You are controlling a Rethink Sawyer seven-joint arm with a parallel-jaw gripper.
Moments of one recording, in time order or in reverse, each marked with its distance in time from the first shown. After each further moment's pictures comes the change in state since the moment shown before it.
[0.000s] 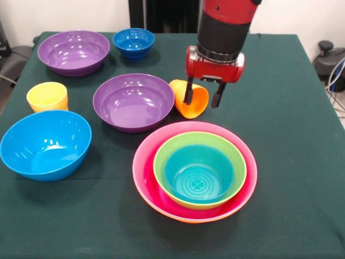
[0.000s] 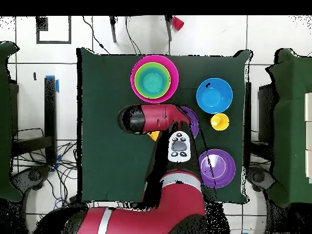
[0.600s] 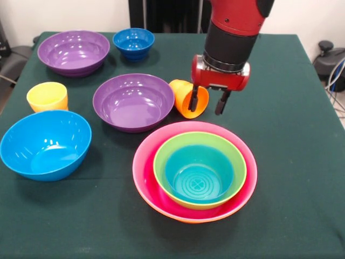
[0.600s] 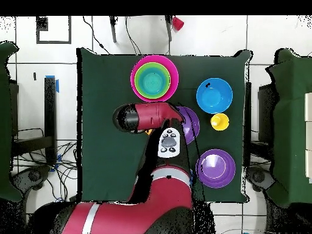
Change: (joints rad) arm 0.052 0.048 -0.035 -0.049 0.000 0.006 0.000
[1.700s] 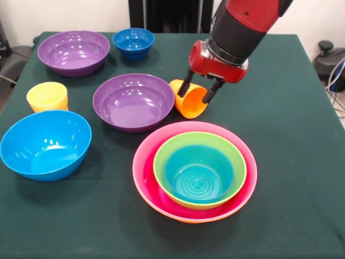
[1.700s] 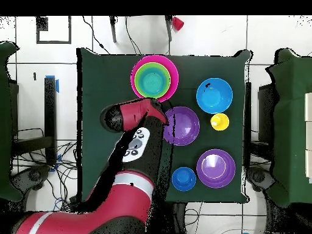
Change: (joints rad) arm 0.201 0.077 -0.247 -0.119 -0.014 0.129 0.001
